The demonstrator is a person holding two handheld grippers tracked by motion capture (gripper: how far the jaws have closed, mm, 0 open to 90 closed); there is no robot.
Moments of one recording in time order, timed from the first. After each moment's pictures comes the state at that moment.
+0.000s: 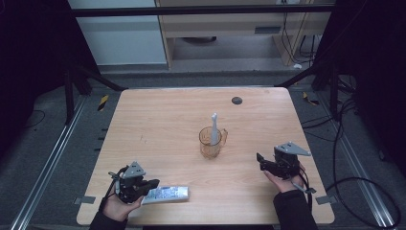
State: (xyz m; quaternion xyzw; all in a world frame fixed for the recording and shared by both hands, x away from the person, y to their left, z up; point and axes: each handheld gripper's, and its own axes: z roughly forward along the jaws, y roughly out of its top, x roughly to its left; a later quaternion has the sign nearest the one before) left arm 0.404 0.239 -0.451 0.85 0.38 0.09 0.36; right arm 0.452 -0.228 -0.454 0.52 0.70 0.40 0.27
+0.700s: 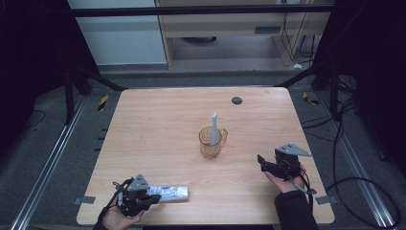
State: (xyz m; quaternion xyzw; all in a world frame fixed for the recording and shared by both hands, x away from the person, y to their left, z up) left arm 0.381 0.231 -0.463 0.88 0.36 0.07 0.31; right arm 0.452 -0.231 -0.458 0.52 0.71 0.40 0.26
